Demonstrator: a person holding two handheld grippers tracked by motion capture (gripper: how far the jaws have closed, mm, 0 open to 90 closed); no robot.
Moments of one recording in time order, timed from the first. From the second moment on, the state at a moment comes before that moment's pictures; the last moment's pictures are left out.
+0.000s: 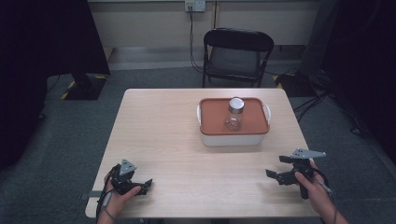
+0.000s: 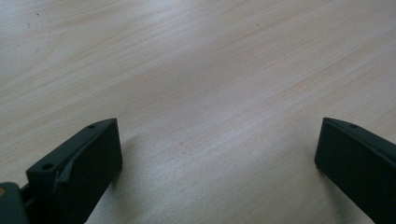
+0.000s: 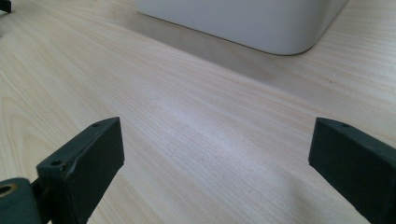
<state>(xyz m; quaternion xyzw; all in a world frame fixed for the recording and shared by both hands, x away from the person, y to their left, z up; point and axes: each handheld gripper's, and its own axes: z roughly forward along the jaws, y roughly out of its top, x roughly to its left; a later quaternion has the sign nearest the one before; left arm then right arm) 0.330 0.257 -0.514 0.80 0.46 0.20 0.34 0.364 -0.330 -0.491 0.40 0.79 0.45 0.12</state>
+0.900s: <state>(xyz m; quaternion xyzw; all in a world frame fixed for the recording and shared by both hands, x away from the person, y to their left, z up) 0.330 0.257 -0.514 0.80 0.46 0.20 0.34 0.356 -0.341 -0.500 0.41 0.79 0.44 0.12</state>
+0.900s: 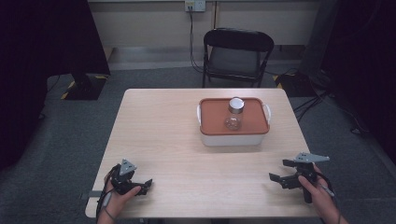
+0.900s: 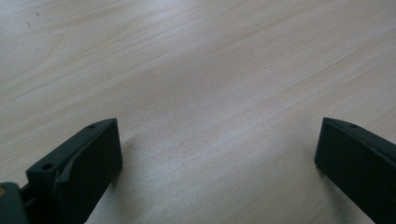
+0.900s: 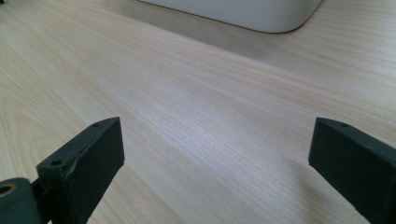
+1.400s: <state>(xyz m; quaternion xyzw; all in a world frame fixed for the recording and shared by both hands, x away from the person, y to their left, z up) 0.330 0.257 -0.514 0.80 0.46 0.20 0.34 0.352 -0.345 -0.503 0.41 0.79 0.44 0.11</state>
